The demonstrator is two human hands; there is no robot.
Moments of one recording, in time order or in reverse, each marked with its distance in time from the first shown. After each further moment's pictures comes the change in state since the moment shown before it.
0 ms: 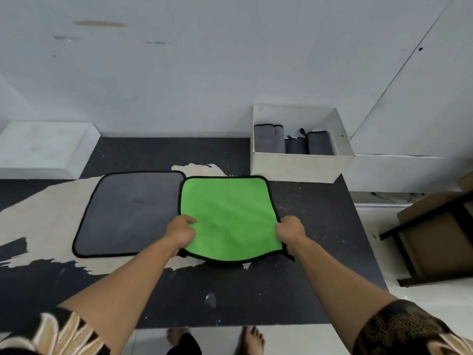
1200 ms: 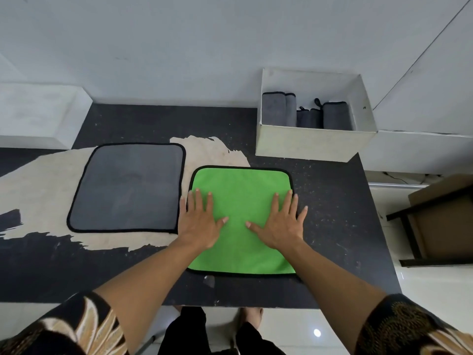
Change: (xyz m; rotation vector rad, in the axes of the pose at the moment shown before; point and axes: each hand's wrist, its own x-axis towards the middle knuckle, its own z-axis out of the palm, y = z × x) left_hand -0.001 -0.009 0.068 0.992 0.096 0.273; right_hand -0.002 0.029 0.045 -0.909 0.033 -0.367
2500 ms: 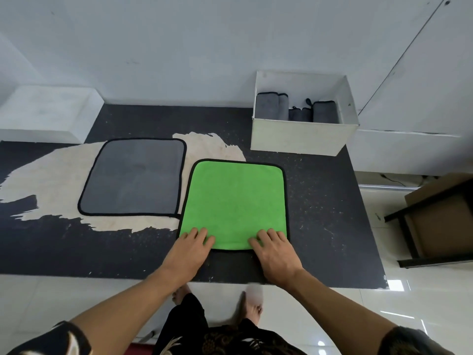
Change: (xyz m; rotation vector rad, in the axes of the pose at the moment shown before) left_hand -0.108 -0.007 0.038 0.136 0.092 0.377; right_hand -0.103 0.035 0.036 -0.145 0.228 -0.652
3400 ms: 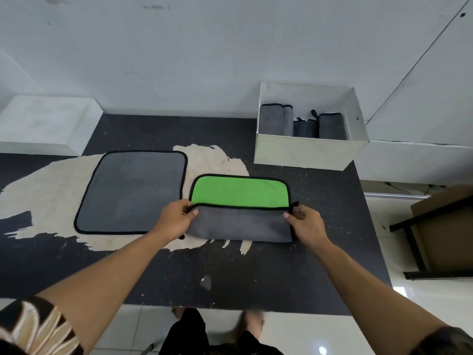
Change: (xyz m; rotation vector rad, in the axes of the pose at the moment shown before) left_hand 0.073 -0.086 -0.059 -1.135 0.186 -0.548; right_hand 0.067 0.100 -0.034 1.018 0.235 0.823
